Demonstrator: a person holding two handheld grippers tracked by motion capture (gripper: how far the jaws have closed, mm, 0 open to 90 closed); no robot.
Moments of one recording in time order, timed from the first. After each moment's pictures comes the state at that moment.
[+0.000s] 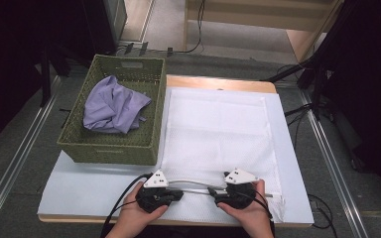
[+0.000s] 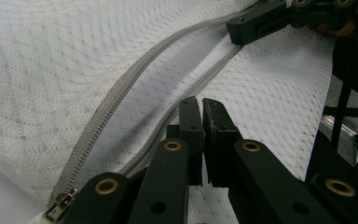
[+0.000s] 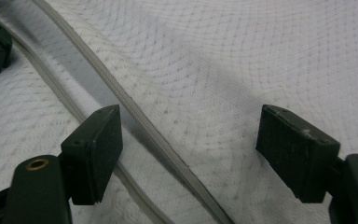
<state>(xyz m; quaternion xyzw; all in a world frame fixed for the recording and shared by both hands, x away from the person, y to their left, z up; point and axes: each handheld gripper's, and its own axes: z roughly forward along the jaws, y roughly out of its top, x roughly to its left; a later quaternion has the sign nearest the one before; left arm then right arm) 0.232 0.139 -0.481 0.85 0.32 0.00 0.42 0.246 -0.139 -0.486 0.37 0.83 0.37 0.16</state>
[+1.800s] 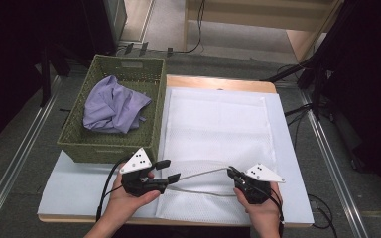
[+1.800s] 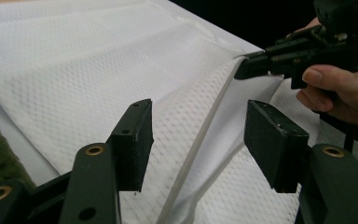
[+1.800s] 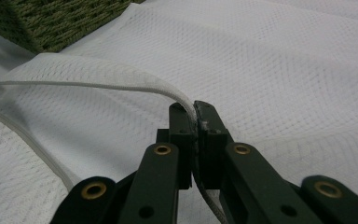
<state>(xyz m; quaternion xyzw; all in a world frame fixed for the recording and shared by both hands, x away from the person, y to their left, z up) 0.247 0.164 -0.406 0.78 0.32 0.09 0.52 0.244 -0.172 -0.459 0.43 0.75 0.46 0.20</state>
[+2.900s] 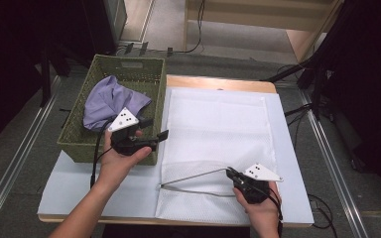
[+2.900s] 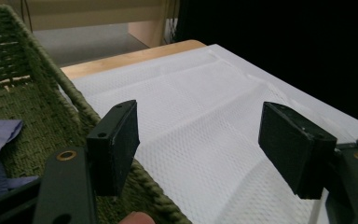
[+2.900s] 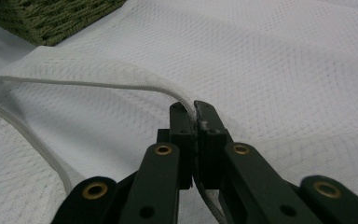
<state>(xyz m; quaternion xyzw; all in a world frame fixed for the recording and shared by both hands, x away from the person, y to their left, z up) 0.322 0.192 -0.362 0.74 0.39 0.17 0.52 0.247 -0.171 -0.464 0.43 0.76 0.45 0.19</state>
